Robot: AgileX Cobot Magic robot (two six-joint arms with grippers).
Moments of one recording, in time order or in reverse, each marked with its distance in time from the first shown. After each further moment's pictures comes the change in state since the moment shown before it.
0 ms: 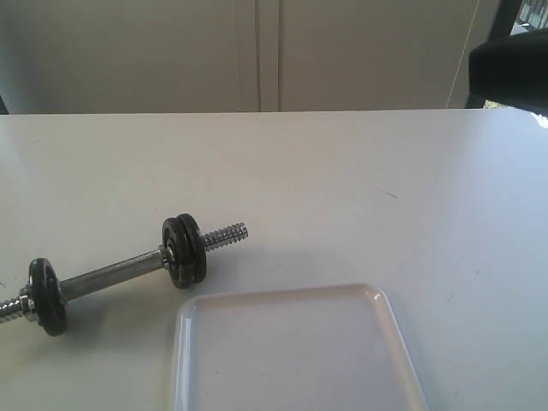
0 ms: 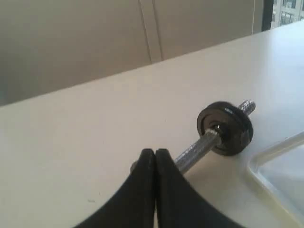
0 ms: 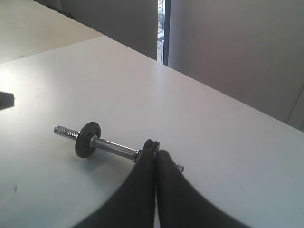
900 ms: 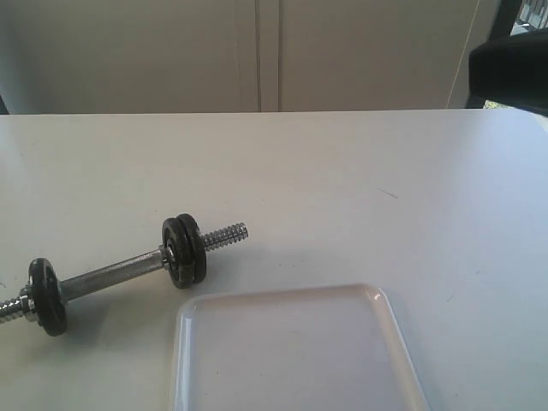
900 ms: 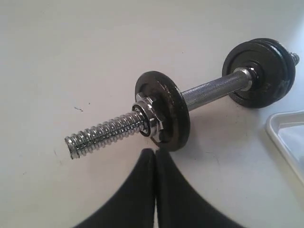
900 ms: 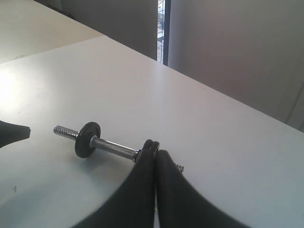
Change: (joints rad) left arm 0.024 -0.004 0.264 0.096 -0.104 -0.348; right arm 0.000 0.000 0.000 0.000 0.000 0.000
